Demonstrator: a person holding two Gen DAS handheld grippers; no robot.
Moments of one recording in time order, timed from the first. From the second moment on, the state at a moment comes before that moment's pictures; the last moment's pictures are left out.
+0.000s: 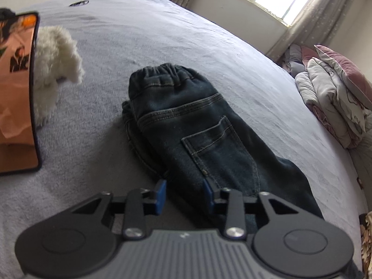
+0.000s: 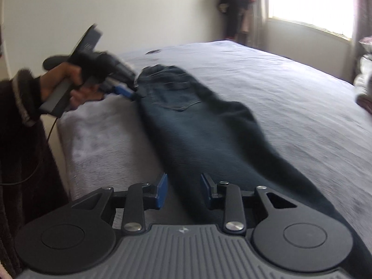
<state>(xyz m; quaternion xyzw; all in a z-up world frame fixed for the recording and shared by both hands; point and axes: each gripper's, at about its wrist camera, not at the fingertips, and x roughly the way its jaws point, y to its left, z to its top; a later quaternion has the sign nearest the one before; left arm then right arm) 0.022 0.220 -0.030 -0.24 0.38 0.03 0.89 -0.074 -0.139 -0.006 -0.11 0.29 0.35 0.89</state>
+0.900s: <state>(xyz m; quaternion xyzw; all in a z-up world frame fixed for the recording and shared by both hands) 0.018 0.204 -0.025 -0.16 0.37 0.07 0.91 -0.054 -0.127 -0.027 -0.13 0.35 0.36 0.86</state>
